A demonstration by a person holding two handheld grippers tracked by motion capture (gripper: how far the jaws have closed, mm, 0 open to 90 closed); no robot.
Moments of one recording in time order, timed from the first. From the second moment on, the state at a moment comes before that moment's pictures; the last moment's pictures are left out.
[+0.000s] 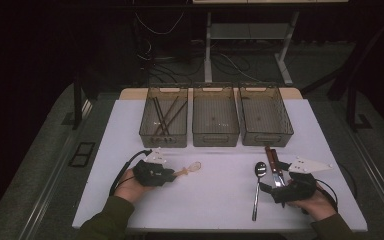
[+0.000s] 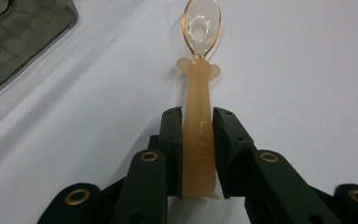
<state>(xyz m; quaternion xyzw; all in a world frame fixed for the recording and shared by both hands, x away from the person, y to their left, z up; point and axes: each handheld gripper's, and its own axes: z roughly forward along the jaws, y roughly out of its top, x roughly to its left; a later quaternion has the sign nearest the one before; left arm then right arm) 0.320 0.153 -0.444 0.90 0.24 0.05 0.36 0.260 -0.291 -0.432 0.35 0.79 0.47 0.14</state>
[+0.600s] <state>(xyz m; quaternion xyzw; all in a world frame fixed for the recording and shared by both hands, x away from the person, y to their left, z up) 0.312 0.141 -0.425 0.89 0.24 0.03 0.39 0.262 -0.295 -0.436 0.36 0.79 0.48 0.13</state>
